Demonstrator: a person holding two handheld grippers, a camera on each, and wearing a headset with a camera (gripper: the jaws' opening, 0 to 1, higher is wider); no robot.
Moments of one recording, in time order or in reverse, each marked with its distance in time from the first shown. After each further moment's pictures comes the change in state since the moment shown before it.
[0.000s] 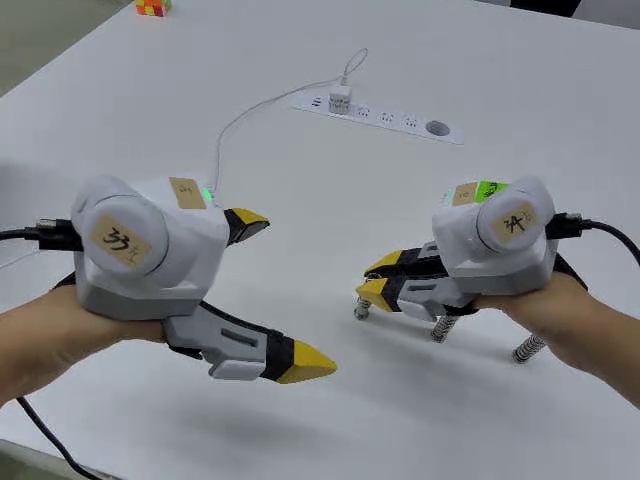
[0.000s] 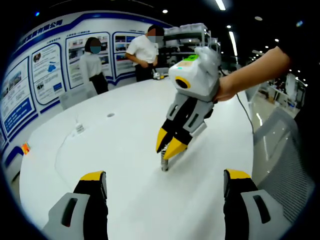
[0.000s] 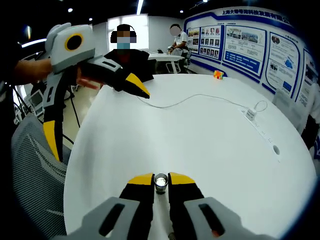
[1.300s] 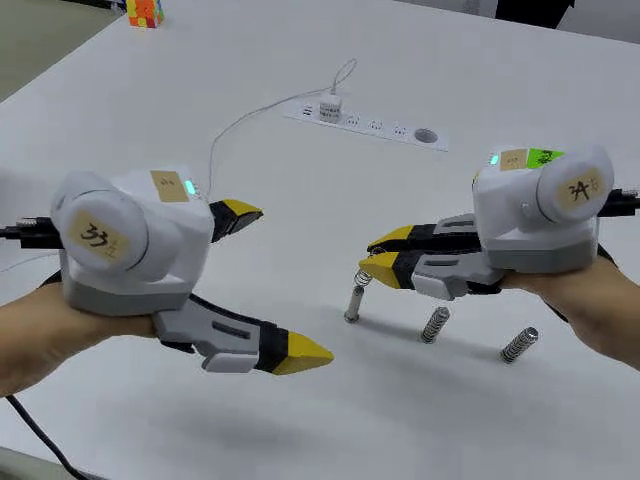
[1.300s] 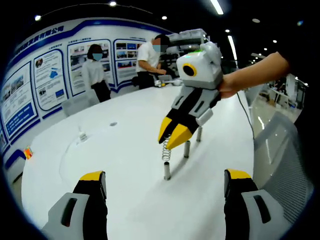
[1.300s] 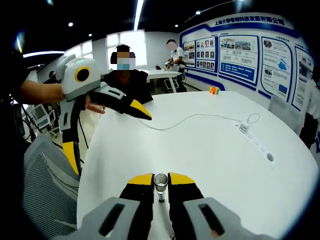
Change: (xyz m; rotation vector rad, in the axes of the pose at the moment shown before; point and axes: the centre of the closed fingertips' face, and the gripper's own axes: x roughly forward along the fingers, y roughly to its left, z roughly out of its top) left arm -0.006 0.003 0.019 0.013 -0.065 0.020; right arm -0.039 0.000 0.037 0.040 -0.141 0.006
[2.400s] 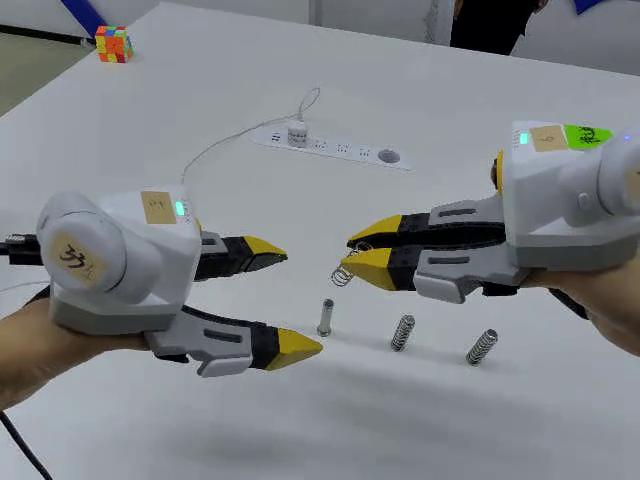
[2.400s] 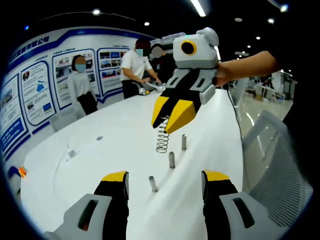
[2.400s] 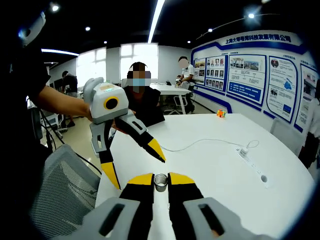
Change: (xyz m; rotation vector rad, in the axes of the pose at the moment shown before) left arm 0.003 -0.029 0.023 0.091 -0.042 -0.104; right arm -0.055 0.031 0.050 -0.088 -0.134 0.041
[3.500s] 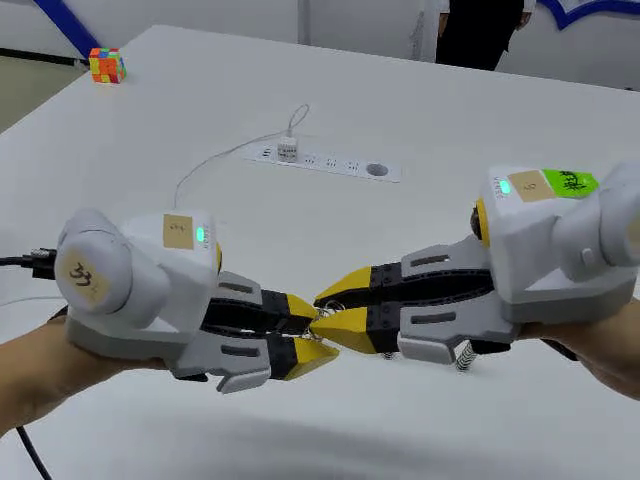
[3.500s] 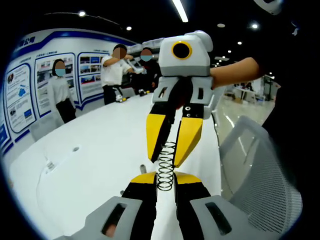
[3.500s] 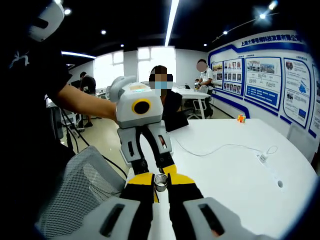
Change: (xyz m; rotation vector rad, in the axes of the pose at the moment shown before) left arm 0.008 -0.052 0.019 0.038 -0.046 -0.205; right arm -0.007 0.066 0.010 -0.032 -0.036 0.163
